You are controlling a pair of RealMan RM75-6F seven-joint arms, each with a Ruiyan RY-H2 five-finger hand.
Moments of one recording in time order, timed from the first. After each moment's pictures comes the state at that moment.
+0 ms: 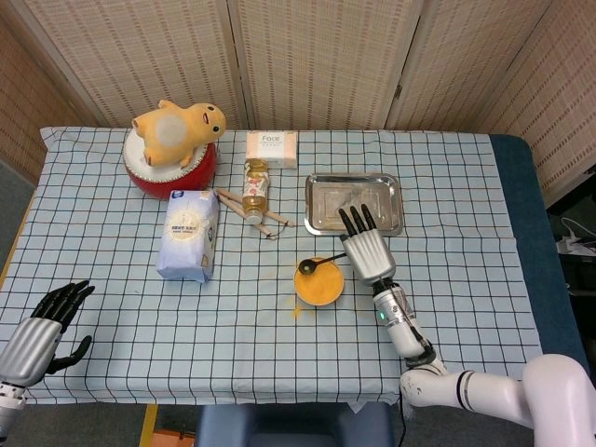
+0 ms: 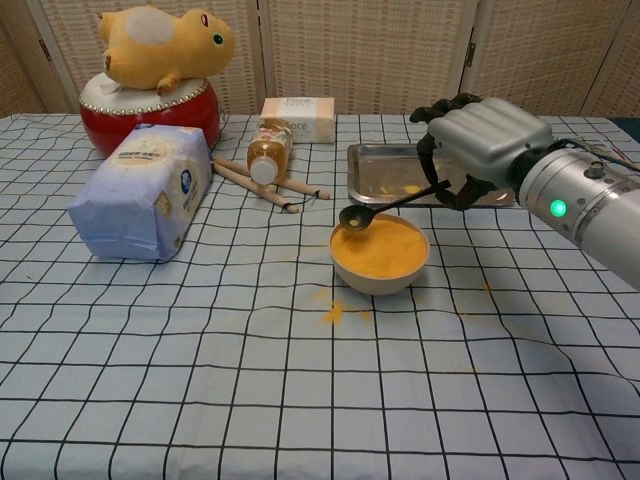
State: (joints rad) left arm -0.17 -1.07 0.05 -1.53 1.66 1.44 -0.19; right arm 0.79 -1.69 0.15 -1.35 -1.07 1.18 -0.78
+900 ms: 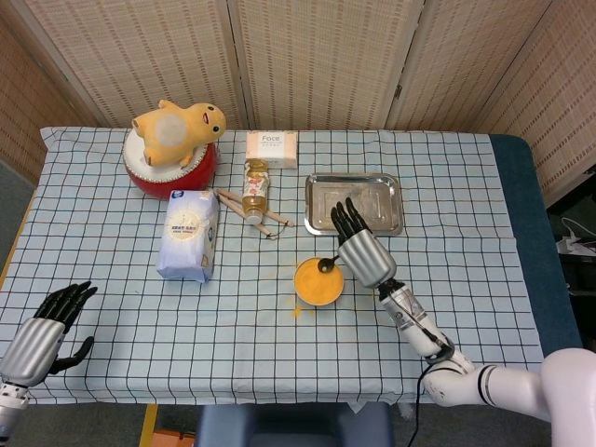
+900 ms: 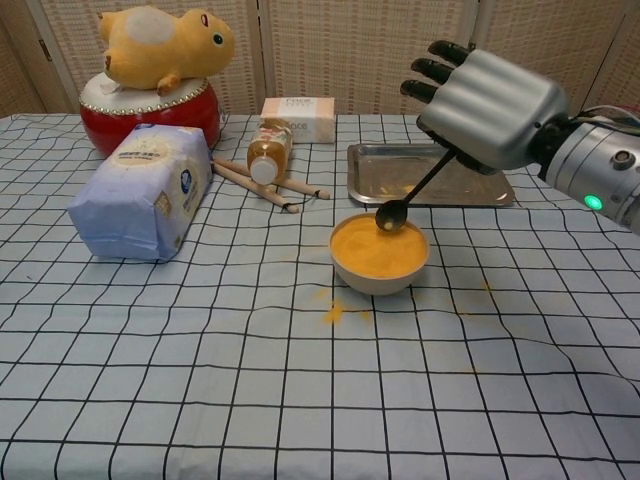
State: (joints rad) left arm -0.17 -1.07 0.06 -1.54 1.66 1.44 -0.18; right arm 0.80 -1.59 0.06 -1.36 -1.31 1.21 -1.11
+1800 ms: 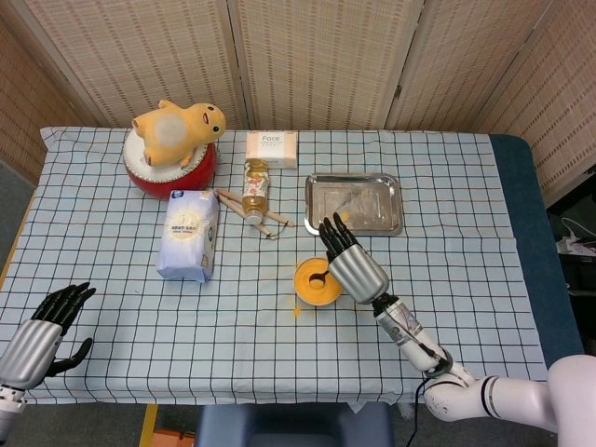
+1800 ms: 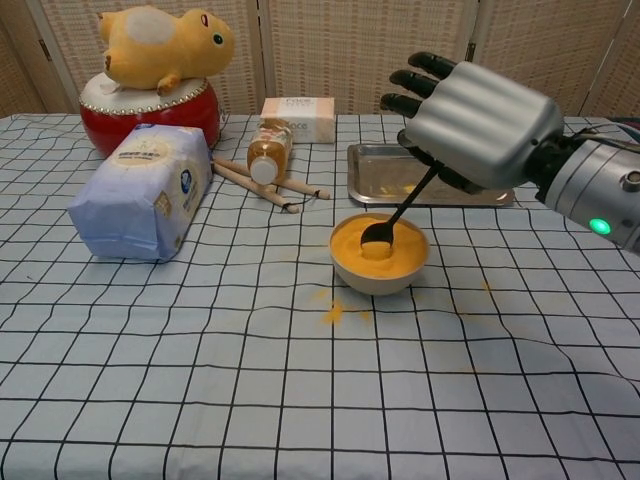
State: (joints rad) left arm -0.16 -1.07 0.06 -1.54 1.68 1.46 -0.20; right arm 0.76 -1.58 0.08 -1.44 -1.40 1.21 -1.09
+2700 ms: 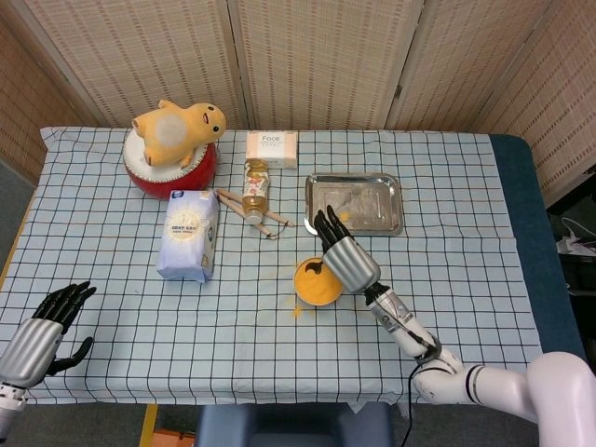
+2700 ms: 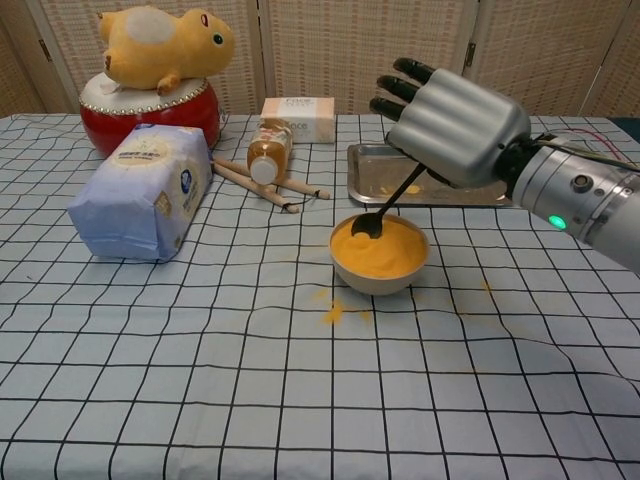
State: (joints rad) left arm -0.17 -1.07 0.06 -1.53 1.67 1.45 -0.20; right arm 0.79 -1.66 0.10 -1.28 -1.43 1.16 -1.09
